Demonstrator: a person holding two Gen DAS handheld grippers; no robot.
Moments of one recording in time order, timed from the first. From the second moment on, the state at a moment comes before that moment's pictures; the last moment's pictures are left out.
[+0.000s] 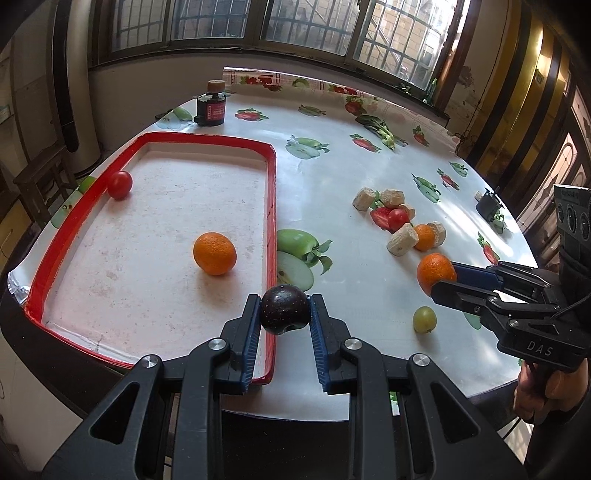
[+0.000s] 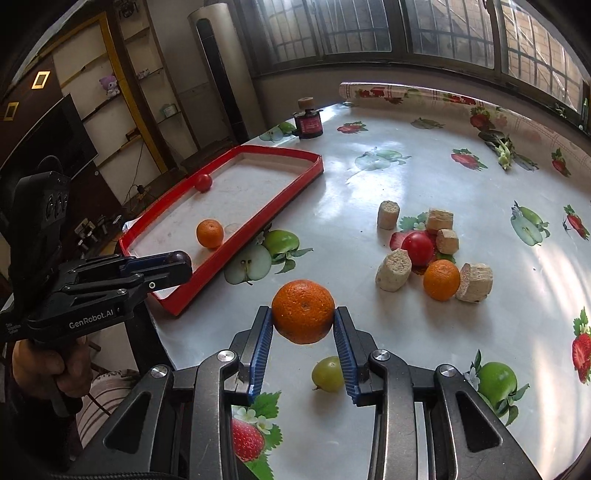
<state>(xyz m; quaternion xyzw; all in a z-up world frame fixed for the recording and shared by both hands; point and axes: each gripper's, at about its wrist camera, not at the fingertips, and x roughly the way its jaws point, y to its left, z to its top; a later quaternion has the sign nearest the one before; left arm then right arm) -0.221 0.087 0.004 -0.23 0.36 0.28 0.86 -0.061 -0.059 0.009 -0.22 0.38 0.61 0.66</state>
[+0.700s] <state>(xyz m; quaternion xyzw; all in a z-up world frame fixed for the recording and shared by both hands) -0.258 0.123 0.003 -0.26 0.35 0.32 0.84 -0.098 -0.005 0.016 -0.23 0.36 0.65 0.62</state>
